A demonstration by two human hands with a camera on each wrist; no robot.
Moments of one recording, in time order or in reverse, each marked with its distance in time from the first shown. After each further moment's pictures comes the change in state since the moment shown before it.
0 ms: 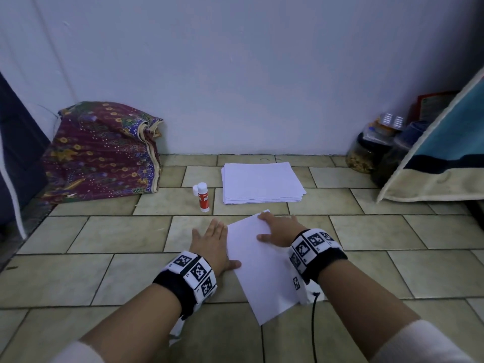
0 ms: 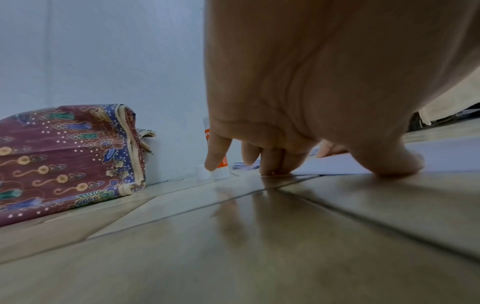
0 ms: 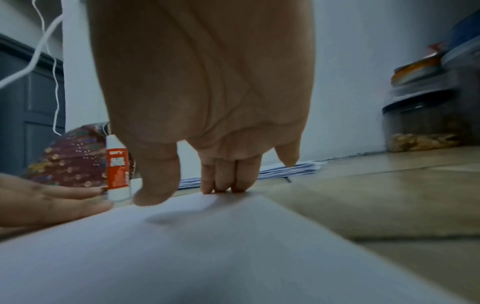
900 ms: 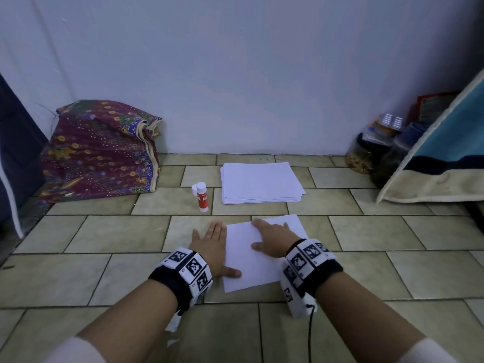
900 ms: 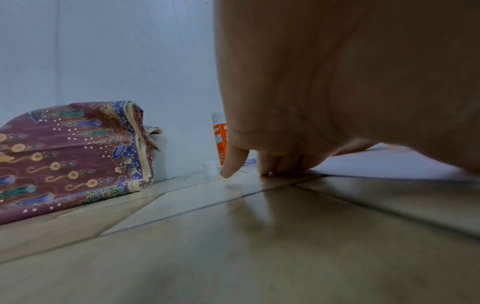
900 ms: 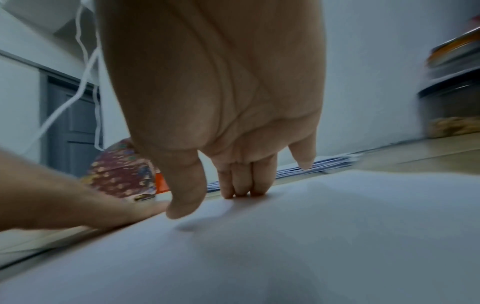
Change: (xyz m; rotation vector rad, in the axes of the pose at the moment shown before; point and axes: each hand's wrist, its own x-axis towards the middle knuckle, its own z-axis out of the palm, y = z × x) left_hand 0.004 -0.007 0.006 -0.012 -0.059 0.081; right_hand -0.014 -0.017 0.011 0.028 -0.026 -0.055
